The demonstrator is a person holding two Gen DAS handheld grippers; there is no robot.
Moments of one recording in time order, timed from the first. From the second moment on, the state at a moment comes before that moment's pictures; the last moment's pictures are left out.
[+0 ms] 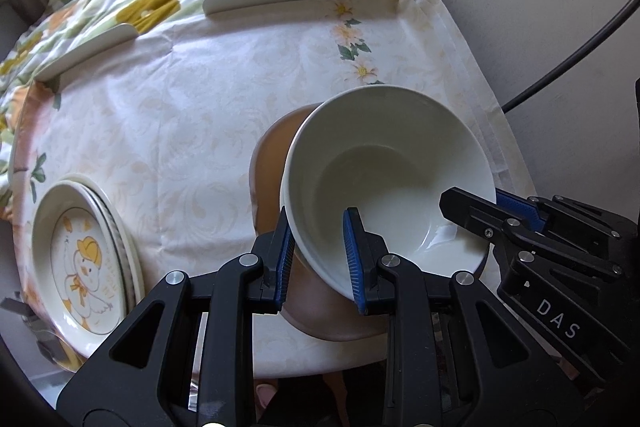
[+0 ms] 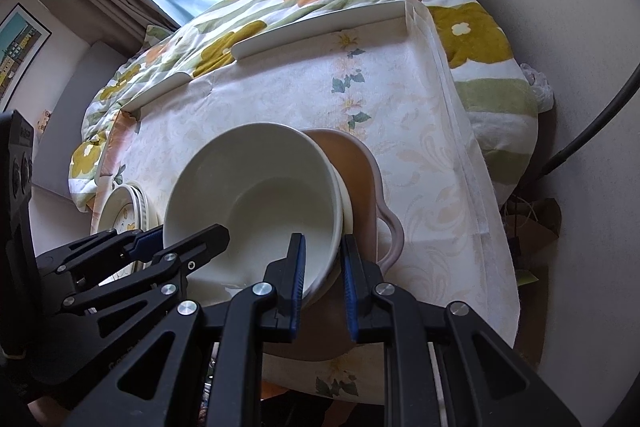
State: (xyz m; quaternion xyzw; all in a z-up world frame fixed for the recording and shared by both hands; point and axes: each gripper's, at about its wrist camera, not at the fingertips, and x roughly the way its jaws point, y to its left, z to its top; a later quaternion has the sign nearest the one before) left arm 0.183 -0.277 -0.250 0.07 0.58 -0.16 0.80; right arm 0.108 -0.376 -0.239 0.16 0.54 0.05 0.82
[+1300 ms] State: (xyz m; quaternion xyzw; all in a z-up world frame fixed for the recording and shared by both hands) left arm 0.164 -0.202 -0.159 0.08 0.47 -0.15 0.87; right arm 0.070 -0.381 -0.146 0.07 0.41 0.09 0.90
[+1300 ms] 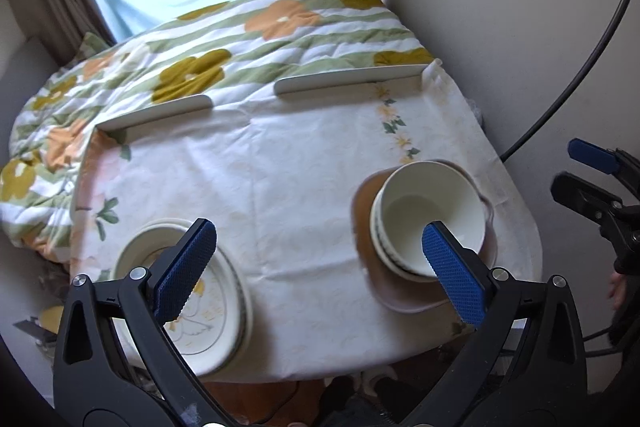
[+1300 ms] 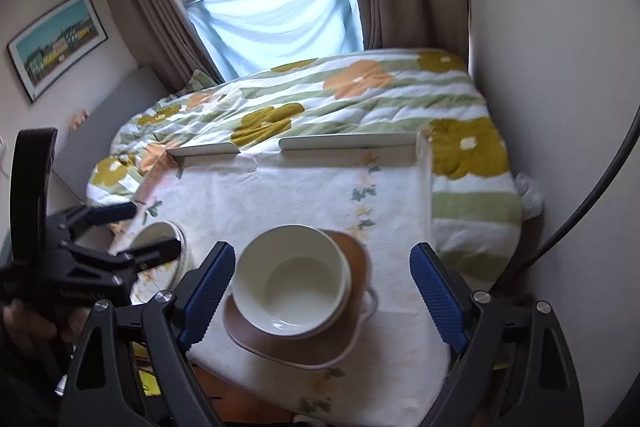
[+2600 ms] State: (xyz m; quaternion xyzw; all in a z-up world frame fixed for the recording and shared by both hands) left arm 0.192 -0.271 -0.316 0.16 0.61 -0.26 0.73; right arm 0.128 -0.377 -0.295 0.00 0.61 0.13 0.78
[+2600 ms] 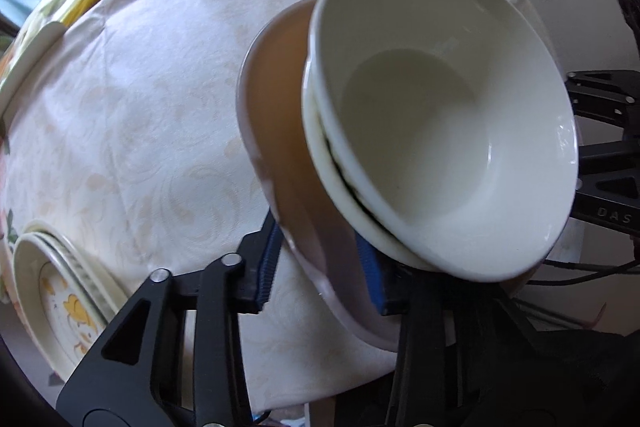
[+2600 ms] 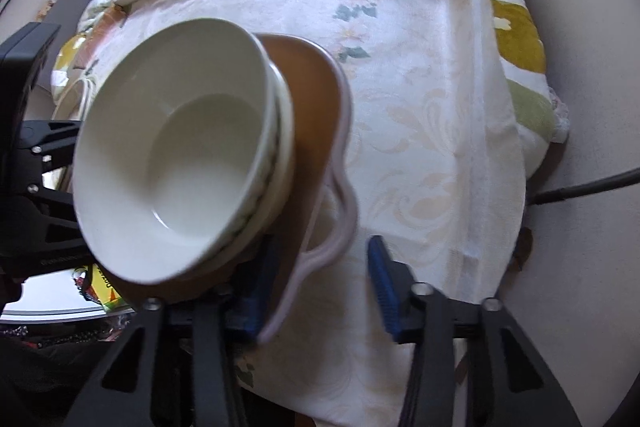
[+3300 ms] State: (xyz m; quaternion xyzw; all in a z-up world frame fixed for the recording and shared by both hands) left arm 0.160 -0.266 -0.275 0.18 0.54 -0.25 0.78; right arm 0.125 -0.355 -0.273 -0.04 0.54 0.17 0.82
